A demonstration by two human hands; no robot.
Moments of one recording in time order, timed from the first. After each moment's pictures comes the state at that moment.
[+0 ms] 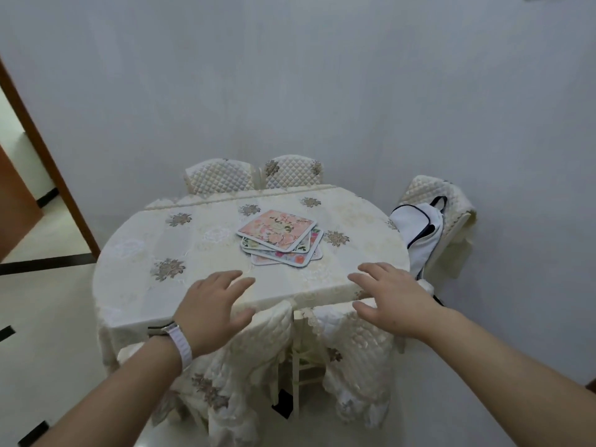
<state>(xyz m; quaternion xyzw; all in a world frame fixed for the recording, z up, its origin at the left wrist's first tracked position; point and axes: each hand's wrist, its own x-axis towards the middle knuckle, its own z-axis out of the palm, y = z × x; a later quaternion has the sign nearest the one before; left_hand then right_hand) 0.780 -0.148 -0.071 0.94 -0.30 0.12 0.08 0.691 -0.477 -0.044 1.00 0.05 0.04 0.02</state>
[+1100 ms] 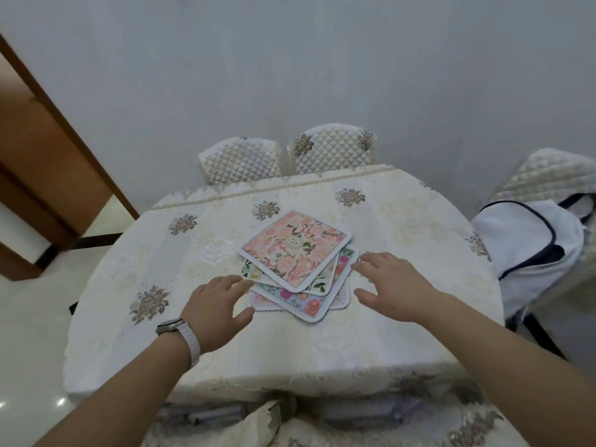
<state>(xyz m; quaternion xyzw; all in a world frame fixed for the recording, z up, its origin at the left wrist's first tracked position) 1.086 -0.312 -0.129 0.98 -0.18 0.00 0.01 1.083 -0.662 -0.133 0.99 0.15 -0.04 -0.07</state>
